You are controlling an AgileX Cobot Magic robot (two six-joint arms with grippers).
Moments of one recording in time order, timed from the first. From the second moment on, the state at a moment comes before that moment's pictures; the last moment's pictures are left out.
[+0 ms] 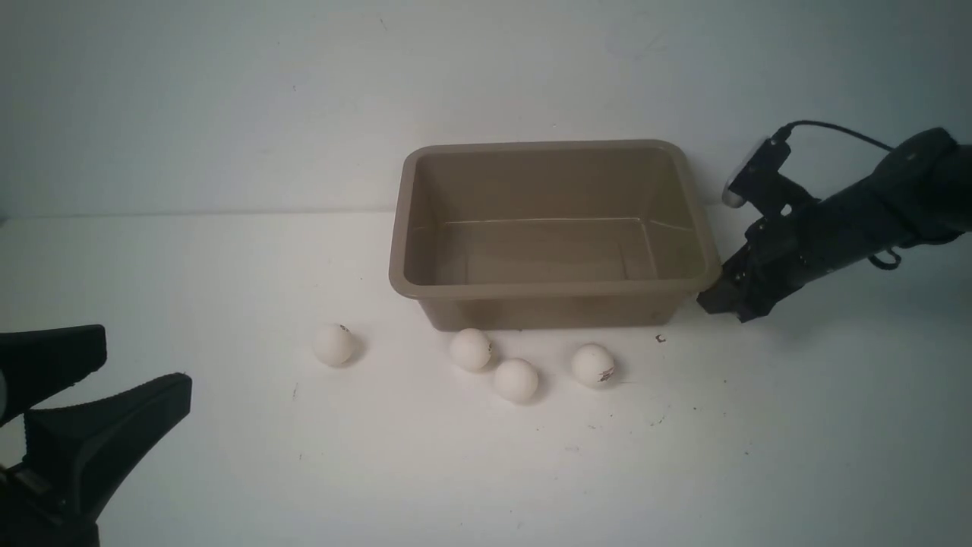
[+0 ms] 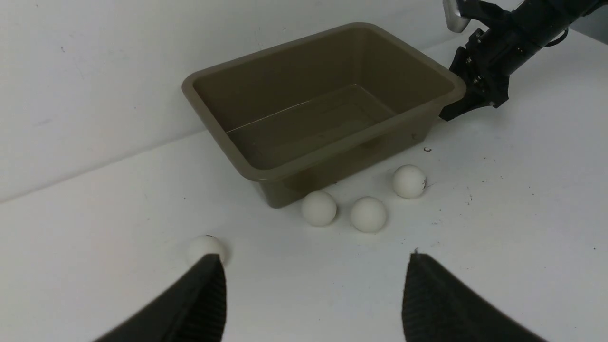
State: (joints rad) right arm 0.01 2.15 -1.47 0.75 0.72 -1.46; left arm 0.16 0.53 -0.62 -0.90 0.83 0.94
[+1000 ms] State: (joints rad) right arm 0.18 1.98 -1.47 0.94 0.54 -1.59; left arm 0.16 0.53 -0.62 -0.89 0.83 0.94
